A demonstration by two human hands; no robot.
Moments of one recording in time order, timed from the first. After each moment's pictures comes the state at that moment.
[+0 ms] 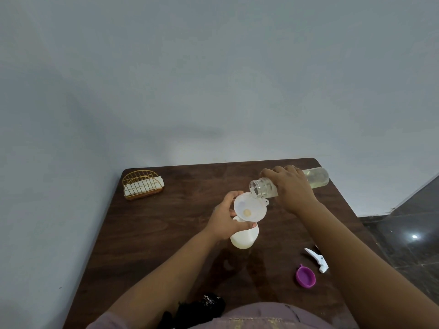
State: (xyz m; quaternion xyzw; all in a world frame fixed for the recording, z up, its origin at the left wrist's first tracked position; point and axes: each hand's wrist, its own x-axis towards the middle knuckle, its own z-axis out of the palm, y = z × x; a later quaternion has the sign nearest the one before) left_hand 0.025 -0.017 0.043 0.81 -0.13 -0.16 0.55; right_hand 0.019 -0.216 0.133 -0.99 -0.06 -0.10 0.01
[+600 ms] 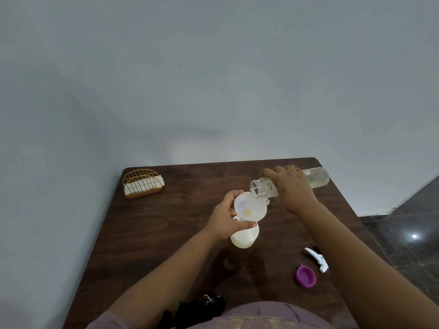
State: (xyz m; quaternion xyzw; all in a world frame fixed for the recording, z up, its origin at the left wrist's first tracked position) left_hand 0.026 -0.017 0.044 0.80 -0.13 -0.16 0.56; right_hand 0.019 -0.215 0.134 -0.99 -0.06 -0.09 0.02
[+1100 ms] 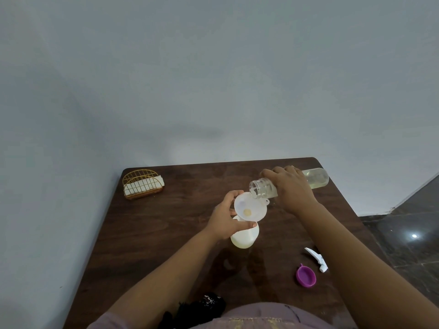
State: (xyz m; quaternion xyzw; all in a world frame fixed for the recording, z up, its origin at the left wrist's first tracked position) left_hand 0.024 -0.016 0.044 0.80 -0.13 -0.16 0.56; right_hand 0.016 -0.213 0.134 -0.99 -0.06 -0.09 0.02
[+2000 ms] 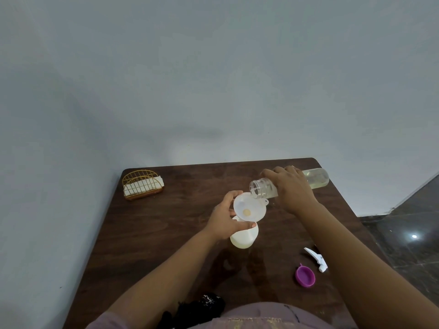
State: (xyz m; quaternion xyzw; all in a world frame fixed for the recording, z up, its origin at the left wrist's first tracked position) left_hand 0.022 -0.016 0.046 0.81 -0.13 -0.16 0.55; right_hand 0.015 -0.215 0.131 -0.99 -0.05 -0.10 0.02
